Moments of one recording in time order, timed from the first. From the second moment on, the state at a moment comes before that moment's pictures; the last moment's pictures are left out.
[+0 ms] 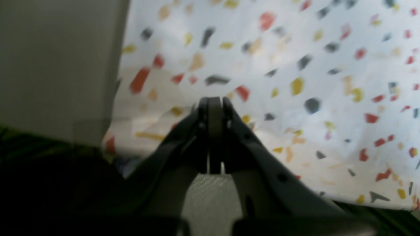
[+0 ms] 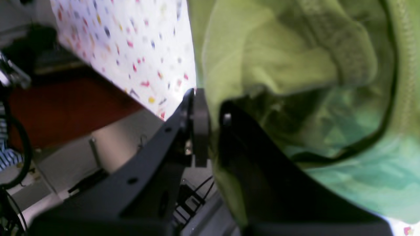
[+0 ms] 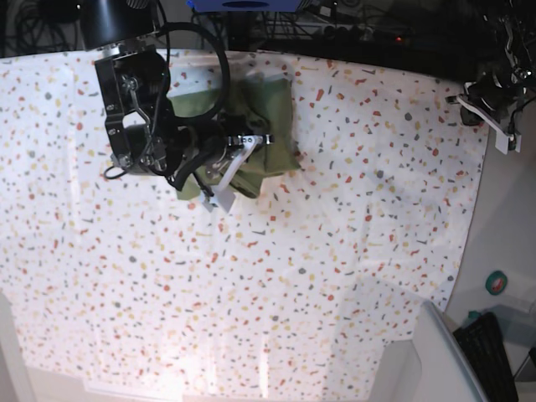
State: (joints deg) left arm 22.7 -20.2 -33.2 83.2 -24.1 -24.1 42.9; right arm -2.6 -2.8 -10.7 87.4 33.5 2.5 -74.4
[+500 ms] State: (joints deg) left arm 22.7 -20.0 -33.2 83.1 -24.1 -24.1 42.8; right arm -4.0 -2.0 -10.8 93.9 33.5 2.5 -76.6
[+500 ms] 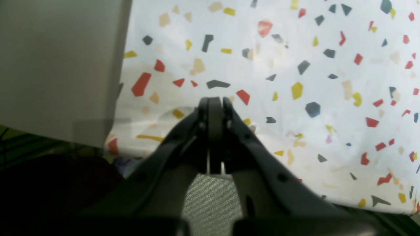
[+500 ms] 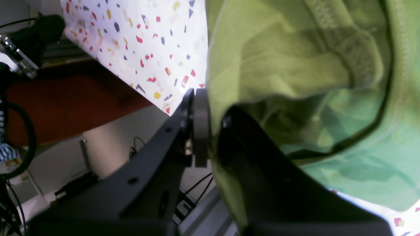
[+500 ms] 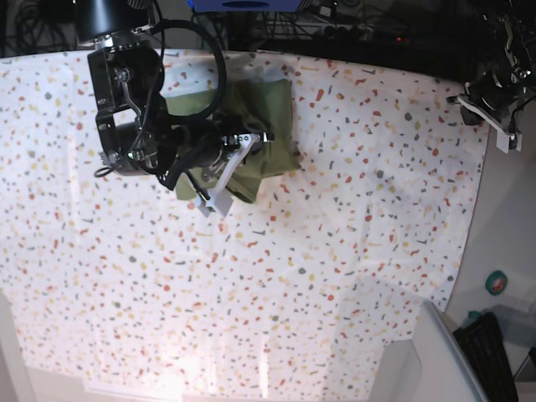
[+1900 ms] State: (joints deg) left arm 23.0 -20.0 -33.6 83.1 -24.1 -24.1 42.8; right arm -5.1 8.7 -11.9 96.9 32.9 1.9 -64.7
